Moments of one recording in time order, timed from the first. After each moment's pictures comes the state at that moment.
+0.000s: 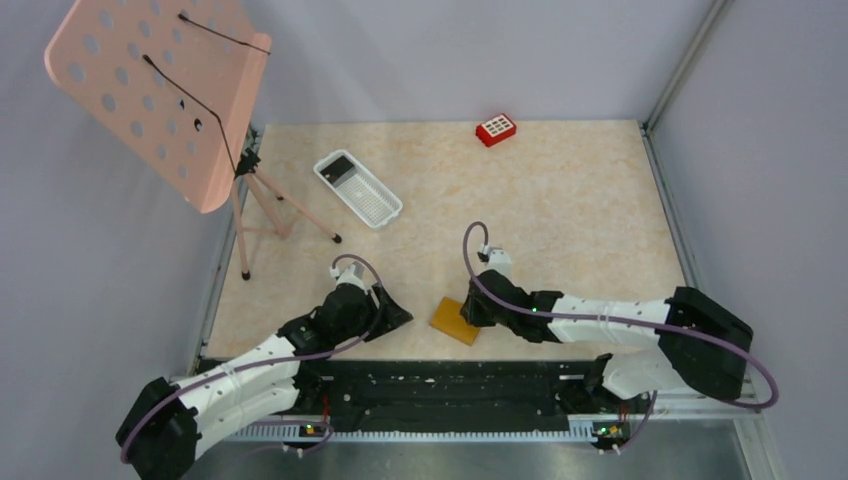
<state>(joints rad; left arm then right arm) -0.75 0.77 0.22 -0.14 -0.01 -1.08 1.06 1.35 0.59 -0.07 0.29 0.88</state>
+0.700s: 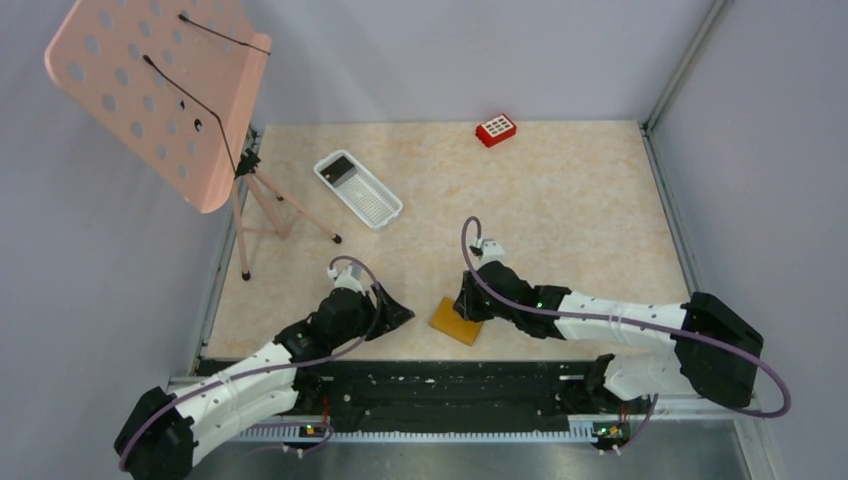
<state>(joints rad) -0.75 0.73 0.17 0.00 0.03 -1.08 1.03 1.22 0.57 -0.02 0.17 0.79</state>
